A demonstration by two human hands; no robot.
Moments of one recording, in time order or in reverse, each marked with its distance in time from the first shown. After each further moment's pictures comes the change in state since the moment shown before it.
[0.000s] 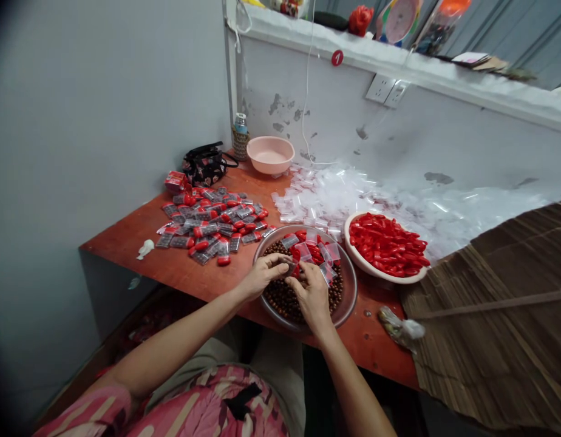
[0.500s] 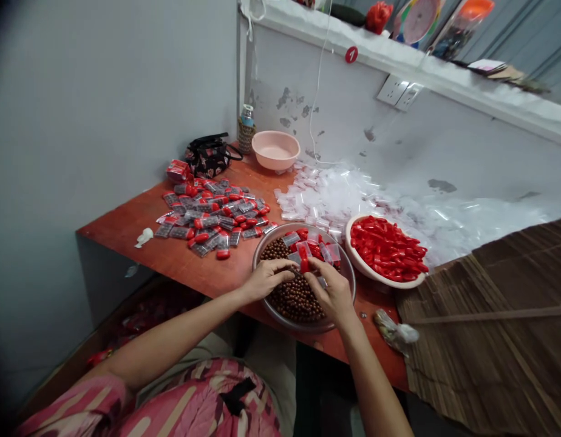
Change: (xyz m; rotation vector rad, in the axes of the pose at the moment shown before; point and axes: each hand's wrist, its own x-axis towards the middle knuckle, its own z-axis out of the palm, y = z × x) left_hand -0.010 -0.006 0.001 0.563 -0.082 0.298; right_hand 0.012 0.004 -0.047 -0.168 -0.084 -0.316
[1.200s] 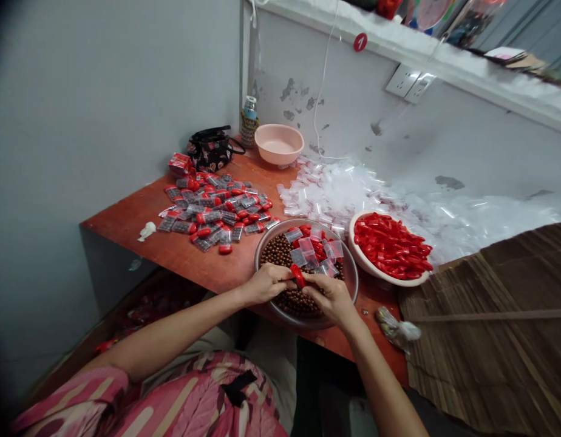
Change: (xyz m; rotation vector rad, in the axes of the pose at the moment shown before) left_hand -0.009 -0.009 0.002 0.308 -0.205 0.165; right_hand -0.012 0.010 0.002 -0.023 -0.293 -0.139
